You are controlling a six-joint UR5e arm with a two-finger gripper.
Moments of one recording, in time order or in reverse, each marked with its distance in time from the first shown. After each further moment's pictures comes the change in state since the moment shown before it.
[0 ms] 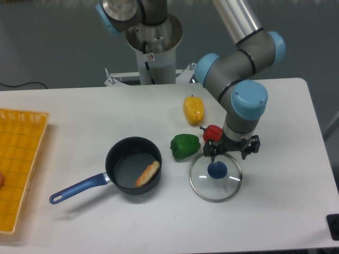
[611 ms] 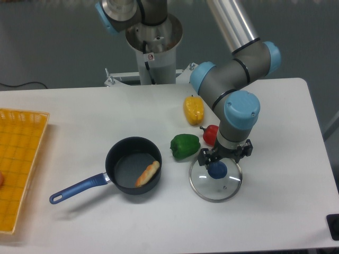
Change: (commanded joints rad) arm -0.014 -0.012 -0.012 0.024 0.006 -0.063
